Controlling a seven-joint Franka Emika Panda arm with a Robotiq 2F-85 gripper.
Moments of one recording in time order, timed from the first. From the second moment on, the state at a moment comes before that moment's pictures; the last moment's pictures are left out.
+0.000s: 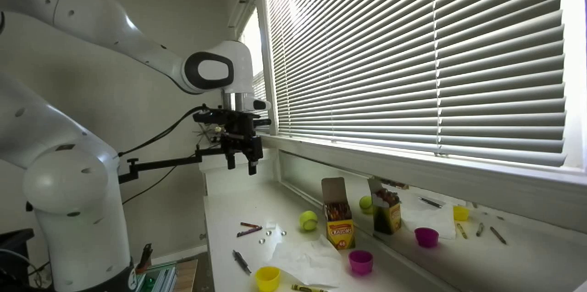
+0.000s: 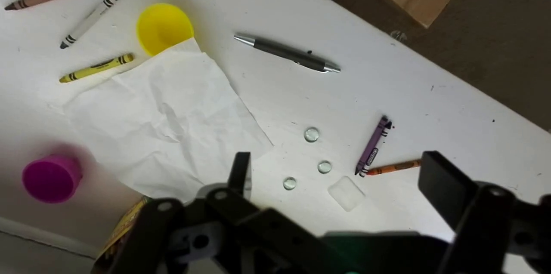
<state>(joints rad) 0.31 -0.69 0.12 -2.73 0.16 2.04 -0.27</state>
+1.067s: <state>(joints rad) 0.45 -0.31 0.16 -2.76 0.18 2.42 -0.39</state>
